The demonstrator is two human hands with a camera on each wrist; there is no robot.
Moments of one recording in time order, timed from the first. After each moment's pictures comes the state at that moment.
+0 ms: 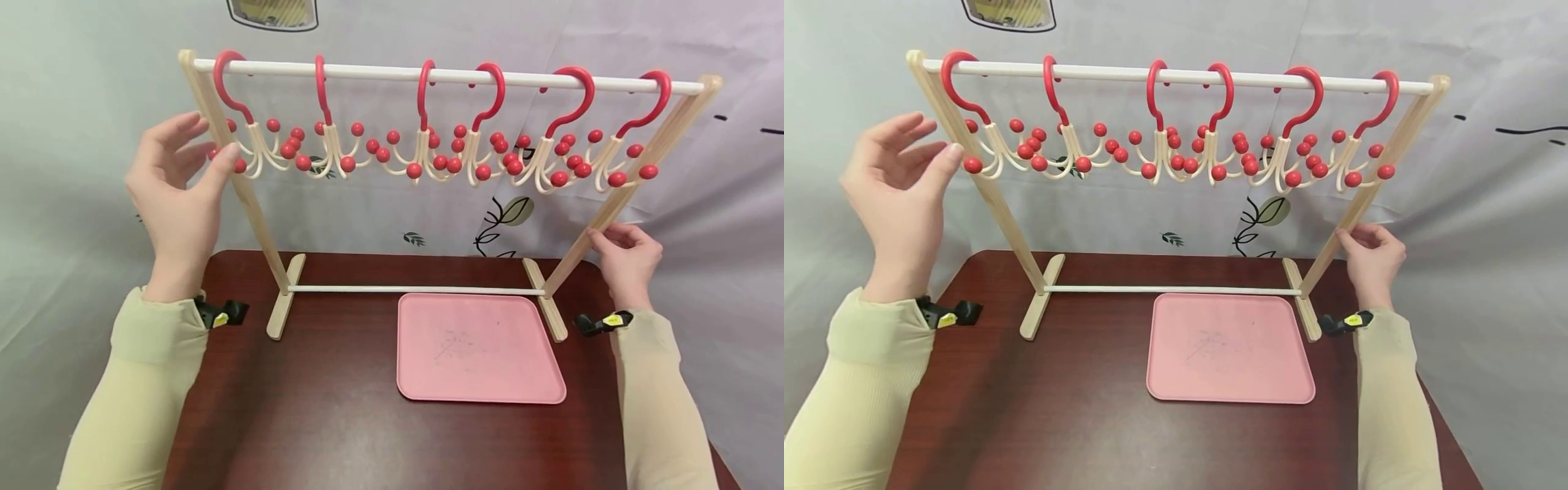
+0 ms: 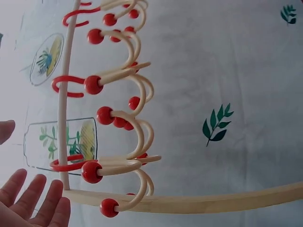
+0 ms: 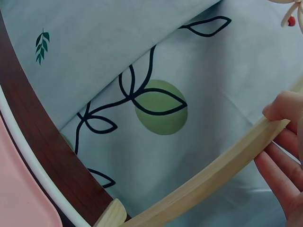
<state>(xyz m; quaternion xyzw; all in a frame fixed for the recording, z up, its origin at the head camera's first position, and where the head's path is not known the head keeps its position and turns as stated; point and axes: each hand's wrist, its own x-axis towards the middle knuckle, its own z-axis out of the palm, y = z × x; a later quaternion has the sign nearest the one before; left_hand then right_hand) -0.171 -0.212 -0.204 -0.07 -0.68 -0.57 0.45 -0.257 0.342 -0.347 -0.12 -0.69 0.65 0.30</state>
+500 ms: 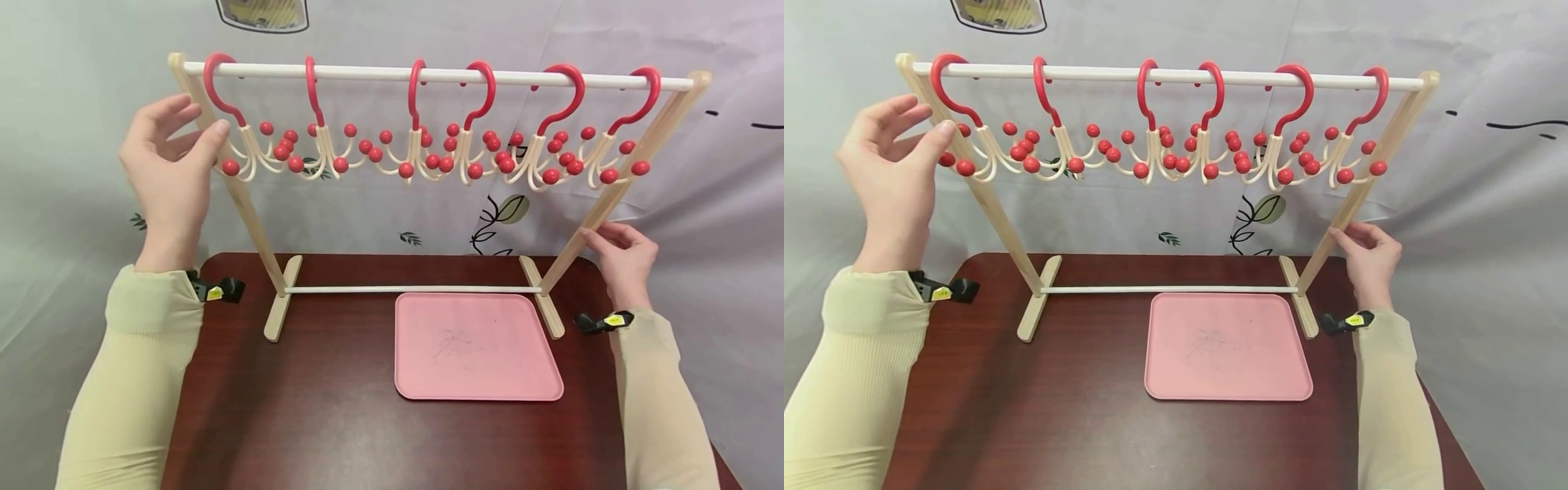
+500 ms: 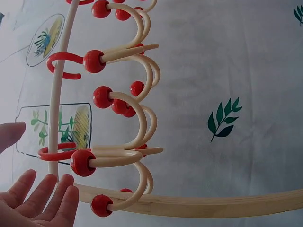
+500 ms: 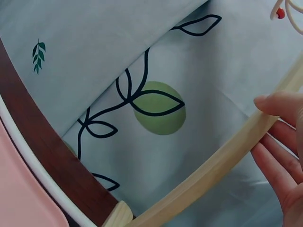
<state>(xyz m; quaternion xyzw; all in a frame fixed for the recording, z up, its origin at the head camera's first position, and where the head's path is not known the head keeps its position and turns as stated) -0.197 -0.224 -0.187 0.00 -0.69 -0.62 0.38 -0.255 0.350 -0.351 -0.12 -0.67 0.68 0.28</state>
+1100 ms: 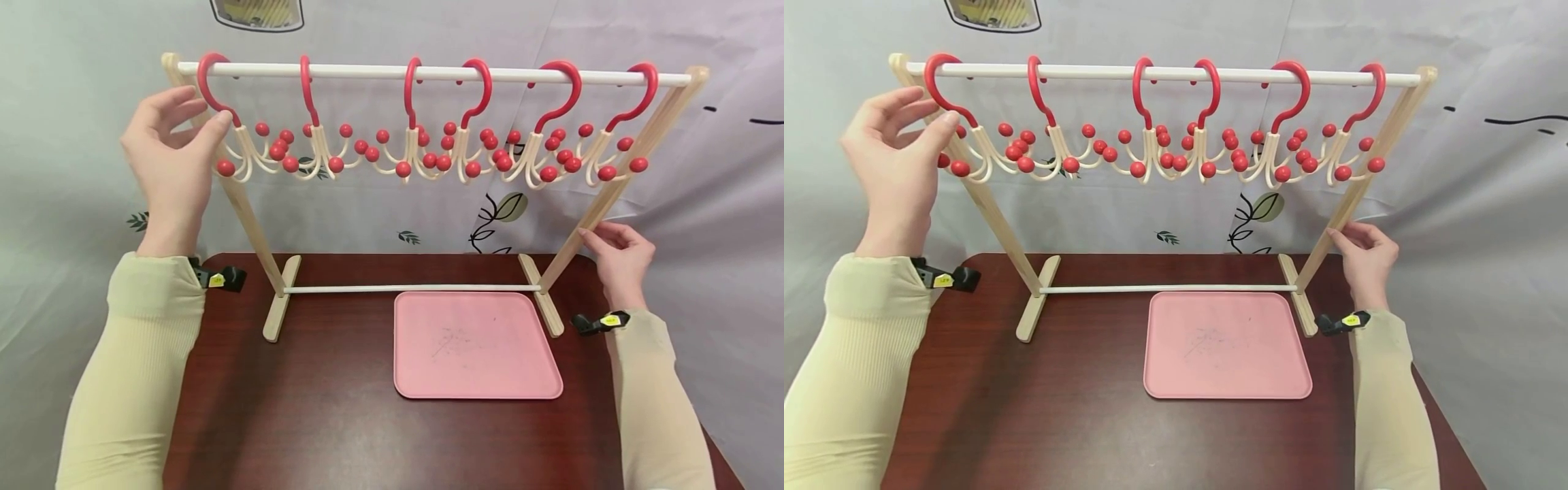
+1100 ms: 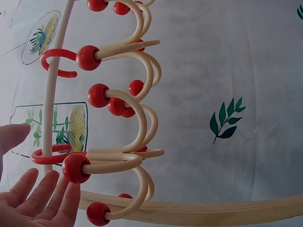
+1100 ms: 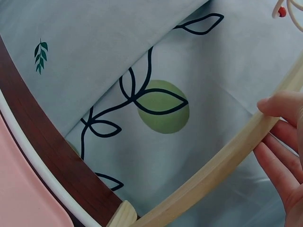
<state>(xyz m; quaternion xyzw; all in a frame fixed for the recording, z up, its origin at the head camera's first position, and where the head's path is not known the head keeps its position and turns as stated) -0.214 -0.225 -0.181 0.01 -0.71 -0.61 0.36 -0.257 0.349 -0.359 -0.11 -0.66 0.69 0.29</state>
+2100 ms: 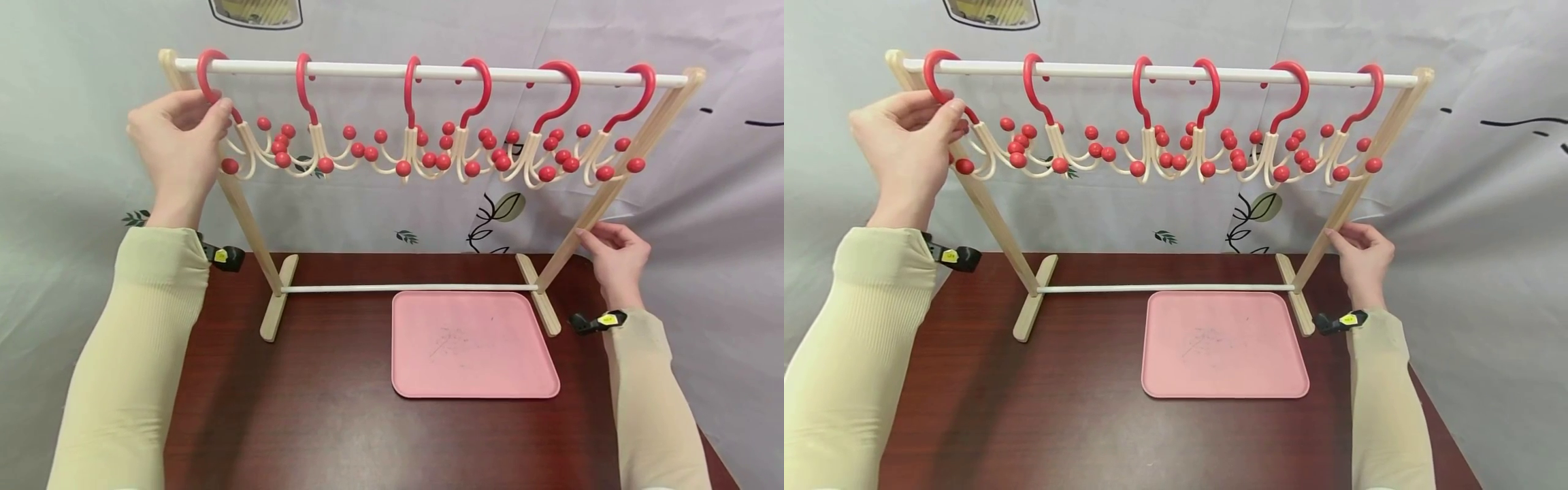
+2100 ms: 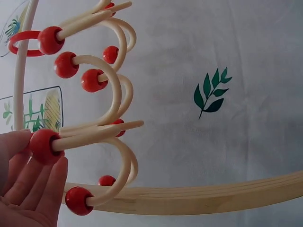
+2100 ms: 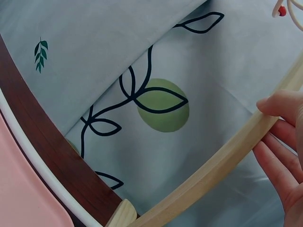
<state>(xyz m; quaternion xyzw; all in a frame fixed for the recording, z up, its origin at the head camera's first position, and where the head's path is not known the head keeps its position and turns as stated) -0.245 -0.234 -0.180 0.04 -0.76 -0.54 0.36 -0.256 0.348 -0.359 -0.11 -0.66 0.68 0.29</state>
